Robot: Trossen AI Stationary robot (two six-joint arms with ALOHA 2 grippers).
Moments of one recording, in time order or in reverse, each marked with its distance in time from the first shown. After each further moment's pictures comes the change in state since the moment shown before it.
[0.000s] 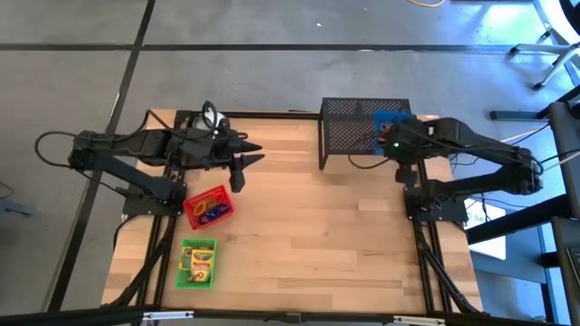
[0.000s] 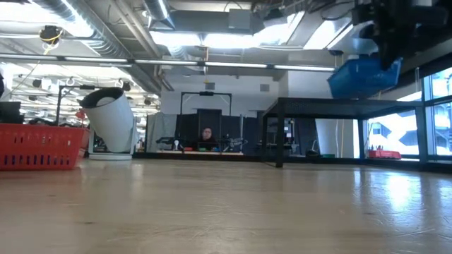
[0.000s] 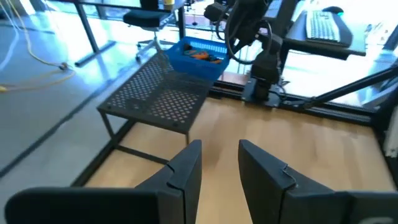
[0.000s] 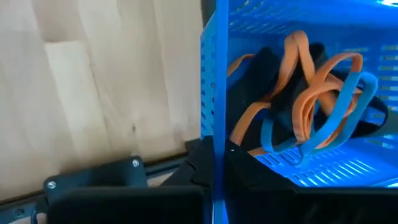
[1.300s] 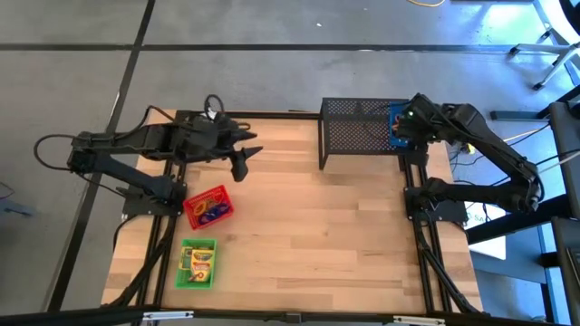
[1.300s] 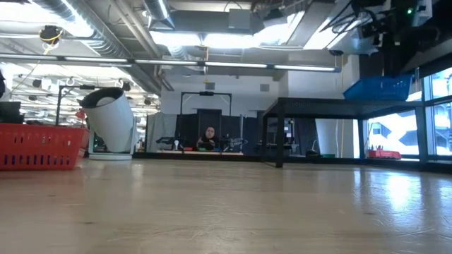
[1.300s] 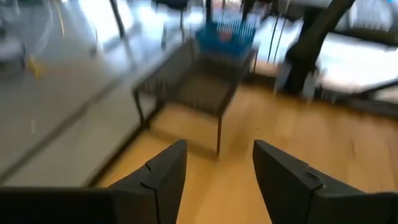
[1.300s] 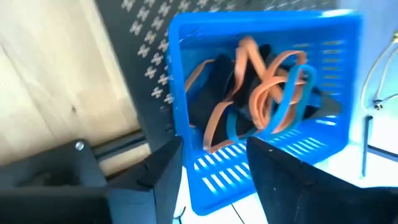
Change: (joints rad) left arm 0.094 0.001 0.000 -0.053 -0.017 0.002; right arm -0.454 -0.055 -0.016 0.060 0.000 -0.330
